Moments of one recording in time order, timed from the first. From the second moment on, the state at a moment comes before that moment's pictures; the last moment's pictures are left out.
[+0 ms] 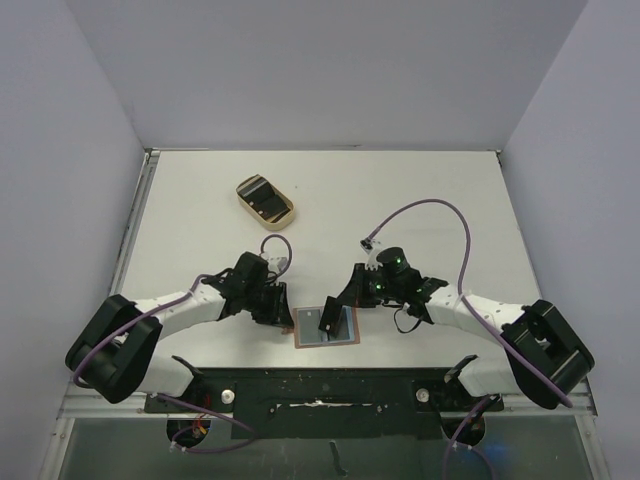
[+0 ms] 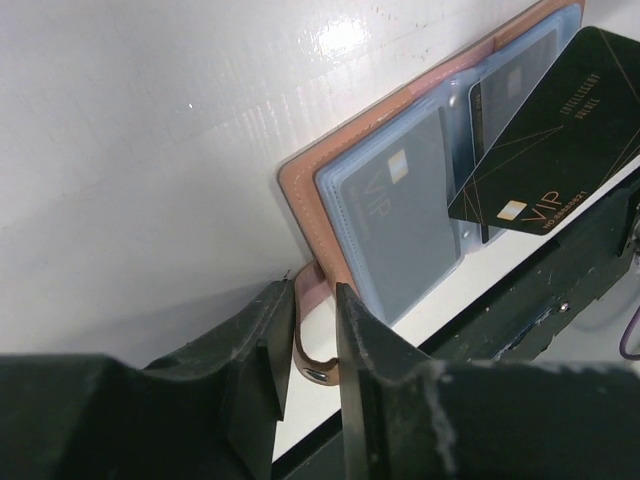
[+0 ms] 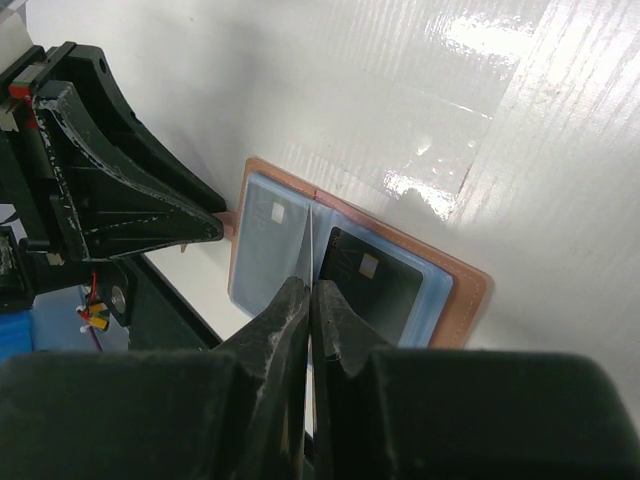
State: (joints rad) left arm -0.60 1.38 0.54 -0.19 0.40 -0.54; right arm 0.66 1.31 0.55 0.07 -0.35 0.68
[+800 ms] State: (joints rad) left arm -0.61 1.38 0.54 -0.17 0.34 -0.55; right arm 0.65 1.37 0.53 0.08 -0.40 0.59
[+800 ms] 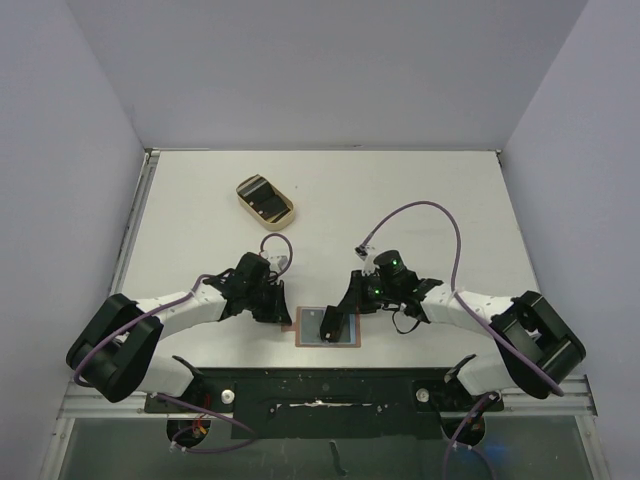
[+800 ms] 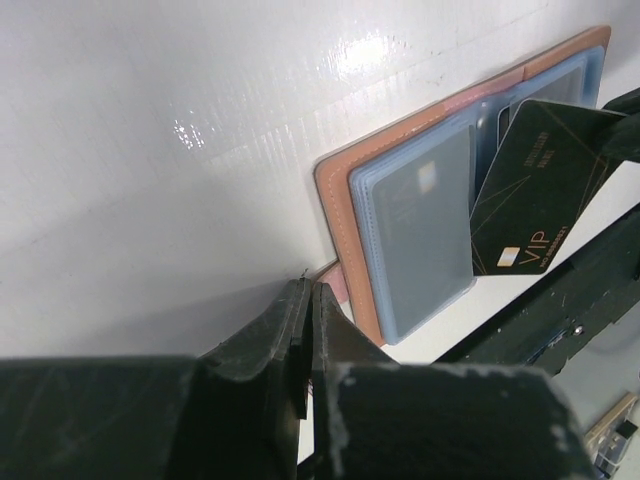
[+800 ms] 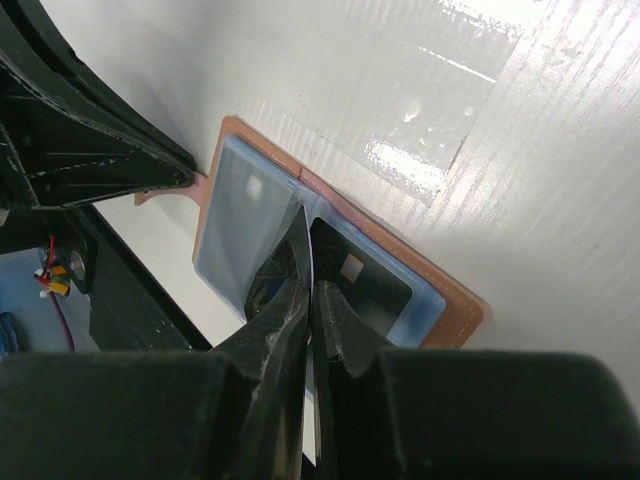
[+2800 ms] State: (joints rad) left arm -0.63 1.22 0.31 0.10 0.24 -0.83; right arm 0.79 1.37 0.65 -0.12 -0.20 0.67
